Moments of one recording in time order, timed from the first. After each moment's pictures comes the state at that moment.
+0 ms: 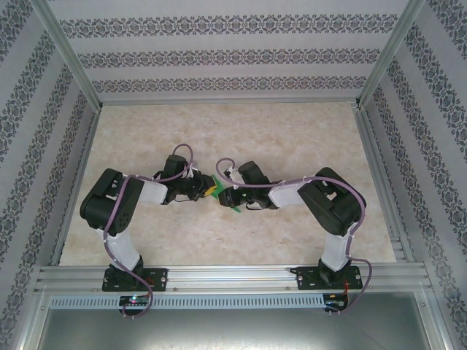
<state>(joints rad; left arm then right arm) -0.32 1.80 0.68 0.37 0.70 -1.14 0.69 1.87 0.82 0.26 -0.49 0.44</state>
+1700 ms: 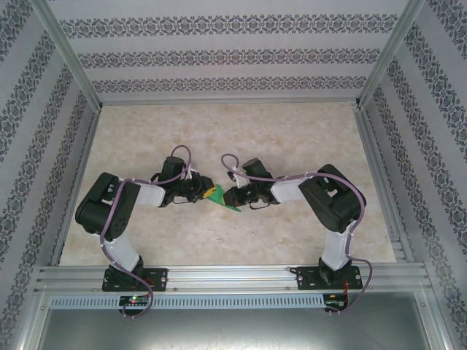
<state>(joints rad) -0.32 1.74 0.64 0.36 0.70 -1.13 0.64 1.89 0.86 0.15 -0.63 0.47</state>
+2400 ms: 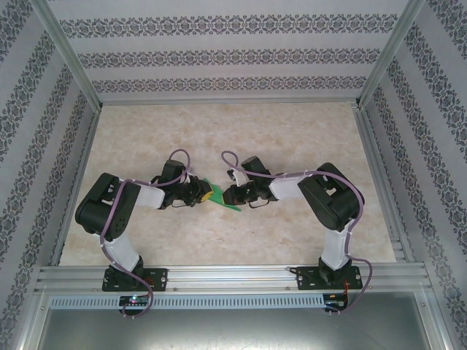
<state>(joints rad) -0.32 1.74 0.62 0.32 0.64 -1.13 0.63 1.91 0.90 0.08 -0.65 0.49</state>
